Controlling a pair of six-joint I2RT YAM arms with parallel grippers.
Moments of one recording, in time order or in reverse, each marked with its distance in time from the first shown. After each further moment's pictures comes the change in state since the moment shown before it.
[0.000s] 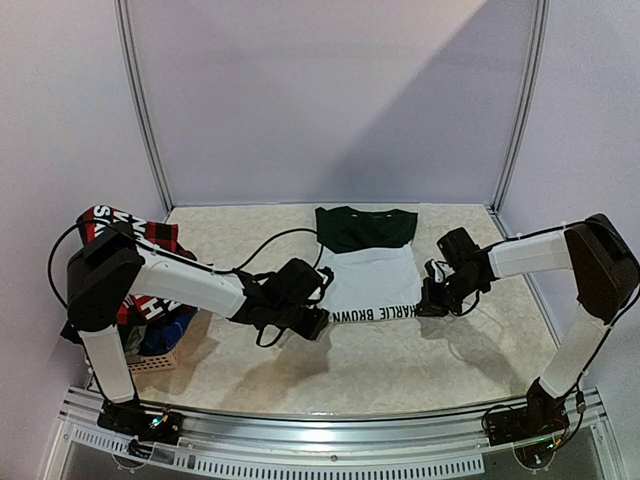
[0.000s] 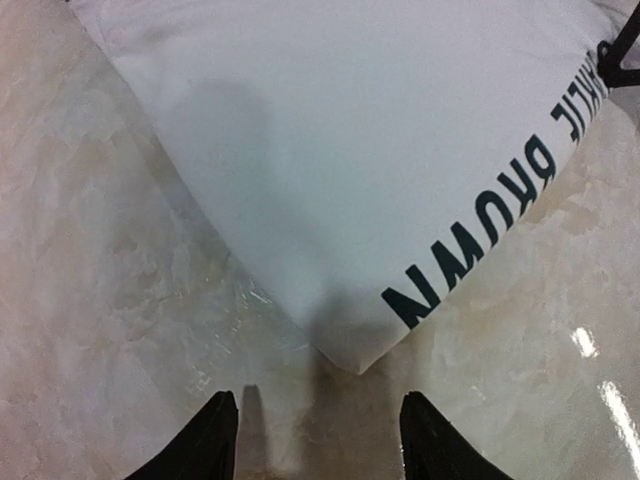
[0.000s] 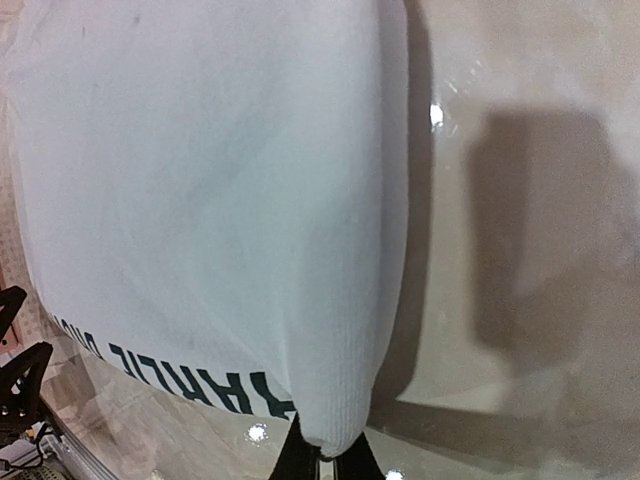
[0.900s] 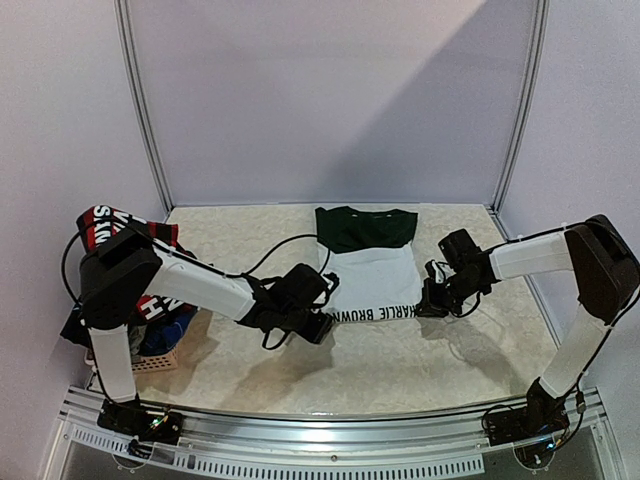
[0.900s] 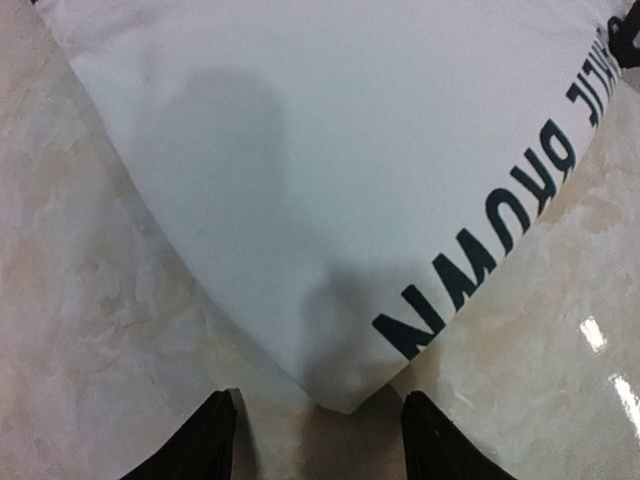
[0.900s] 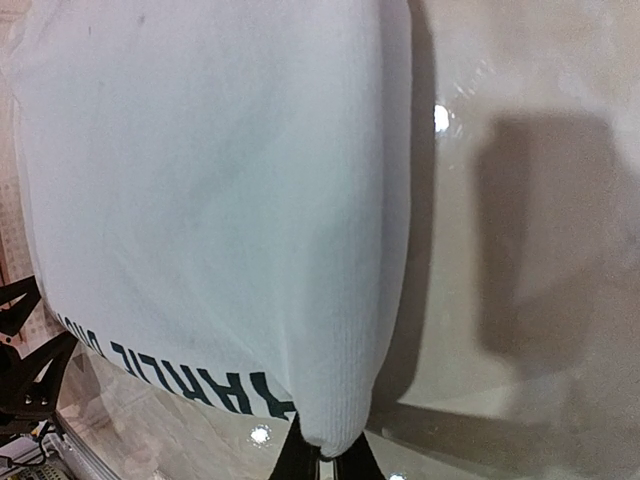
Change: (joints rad) left arm 0.000 0.073 0.016 0.048 0.013 0.038; right arm -0.002 -0.005 -0.023 0.032 -0.010 -0.001
